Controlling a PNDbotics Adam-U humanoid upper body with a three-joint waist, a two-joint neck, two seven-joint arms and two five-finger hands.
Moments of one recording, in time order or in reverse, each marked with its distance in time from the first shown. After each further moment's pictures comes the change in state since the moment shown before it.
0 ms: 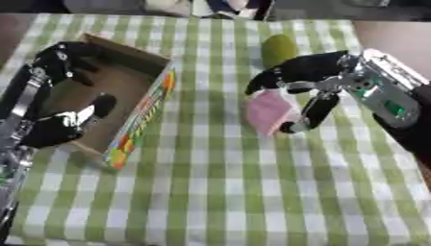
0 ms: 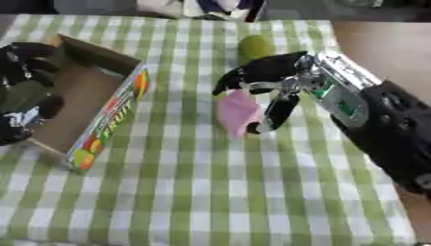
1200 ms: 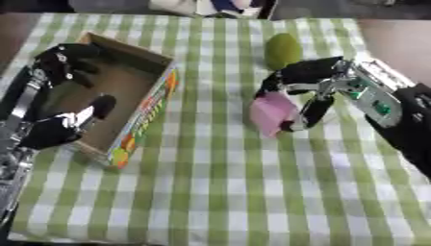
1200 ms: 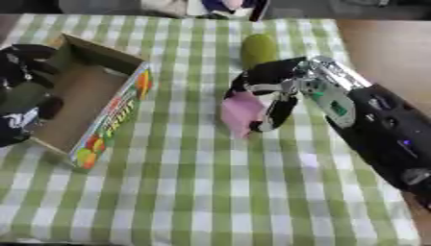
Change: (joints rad) left arm -0.001 -0.008 -0.001 0.000 0.004 0.000 -0.007; right arm -0.015 0.047 -0.019 0.151 0.057 -0.026 -0.048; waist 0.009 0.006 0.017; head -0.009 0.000
